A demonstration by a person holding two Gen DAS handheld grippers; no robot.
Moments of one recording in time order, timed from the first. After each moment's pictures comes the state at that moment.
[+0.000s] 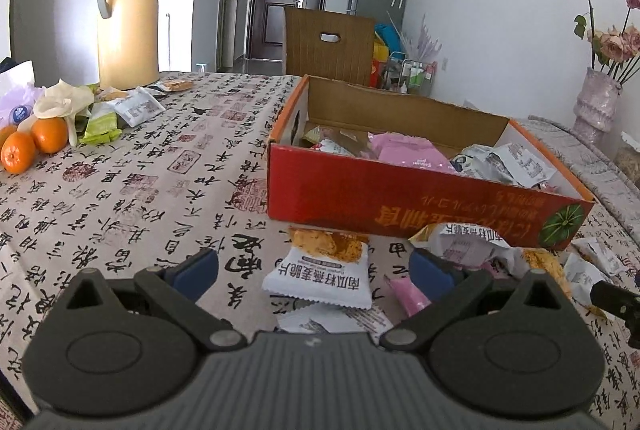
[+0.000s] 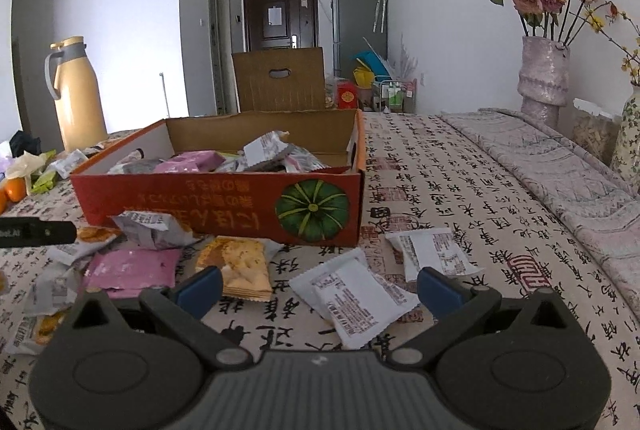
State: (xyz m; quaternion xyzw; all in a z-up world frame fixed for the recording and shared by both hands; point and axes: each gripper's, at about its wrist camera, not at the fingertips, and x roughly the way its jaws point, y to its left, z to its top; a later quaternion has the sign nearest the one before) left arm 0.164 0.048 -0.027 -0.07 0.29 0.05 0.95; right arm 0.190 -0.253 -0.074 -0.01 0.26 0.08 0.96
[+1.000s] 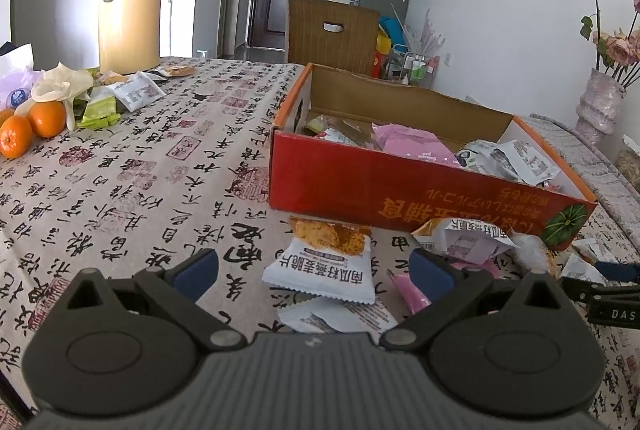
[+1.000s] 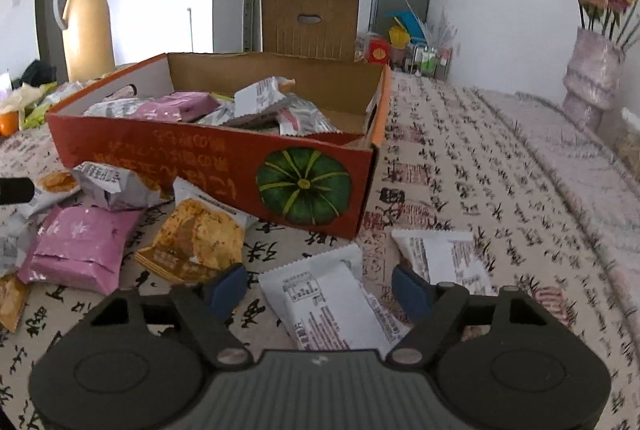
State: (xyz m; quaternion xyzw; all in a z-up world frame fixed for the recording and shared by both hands) left arm 0.168 0.052 -0.031 -0.09 0.30 0.05 0.95; right arm 0.251 -0.256 -0.091 -0.06 0.34 0.12 0.93
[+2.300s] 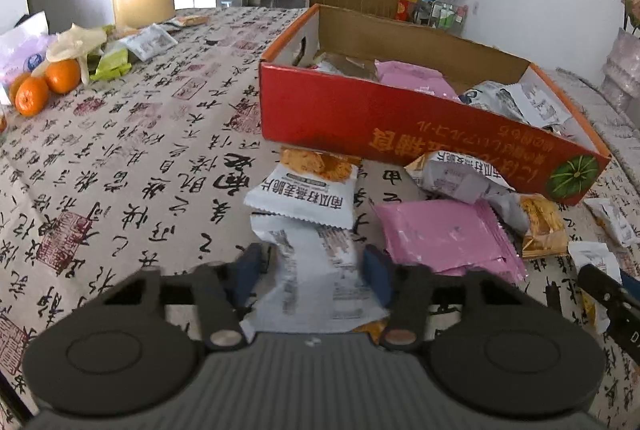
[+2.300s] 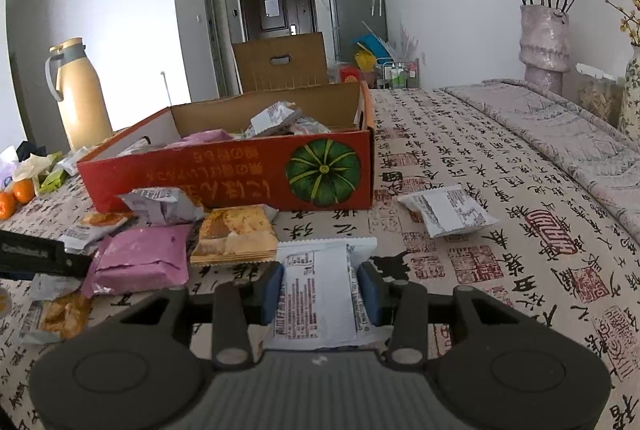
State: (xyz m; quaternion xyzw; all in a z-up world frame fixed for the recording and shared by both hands) left arm 0.162 0.015 -0.036 -0.08 0.38 0.09 0.92; right arm 0.182 -0.252 -0.092 0.03 0.28 0.10 0.95
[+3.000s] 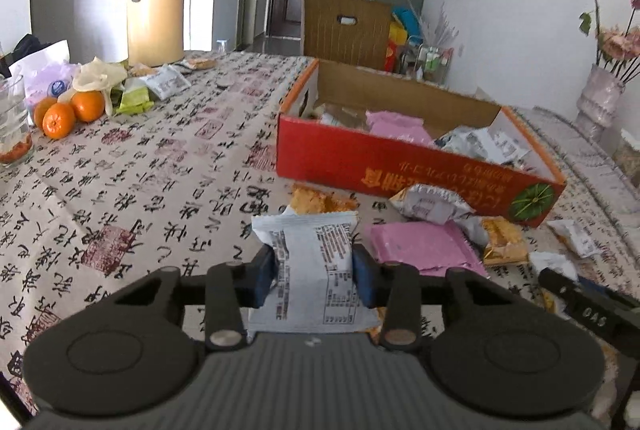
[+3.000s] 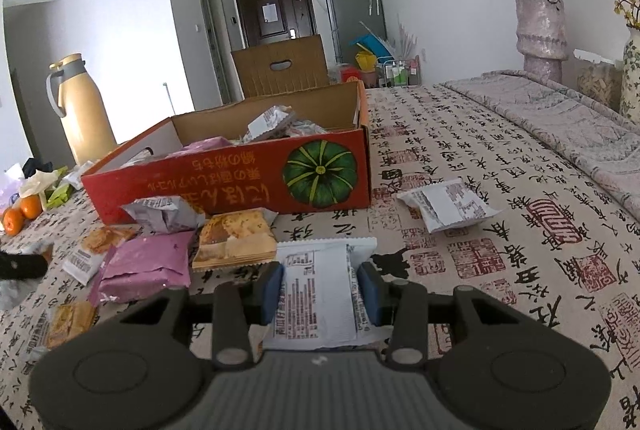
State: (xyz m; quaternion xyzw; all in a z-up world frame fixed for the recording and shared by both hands) left arm 0.113 0.024 0.000 -0.09 0.32 0.08 0.94; right arm 0.182 -0.260 -0.094 0.06 0.28 0.10 0.95
